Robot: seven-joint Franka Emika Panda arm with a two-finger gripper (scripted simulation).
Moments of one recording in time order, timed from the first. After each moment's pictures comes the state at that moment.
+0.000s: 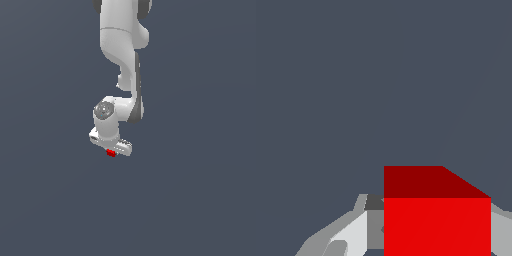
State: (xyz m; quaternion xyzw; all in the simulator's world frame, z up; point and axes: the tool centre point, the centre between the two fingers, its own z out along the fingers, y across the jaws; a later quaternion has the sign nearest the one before) arm -0.015 -0.080 0.021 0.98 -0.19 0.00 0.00
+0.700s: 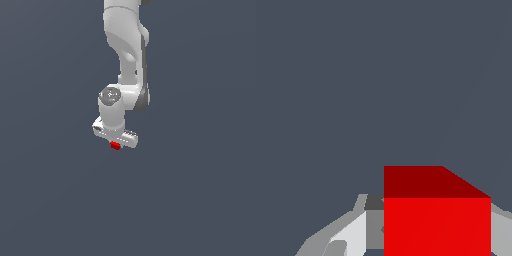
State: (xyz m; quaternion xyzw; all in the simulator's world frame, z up) arm -0.029 -0.056 0.069 0.98 -0.19 0.00 0.00
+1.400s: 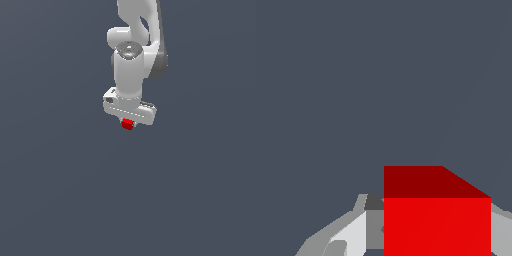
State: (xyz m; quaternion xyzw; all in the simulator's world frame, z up) arm -0.058 0.002 0.189 0.98 -0.19 0.00 0.00
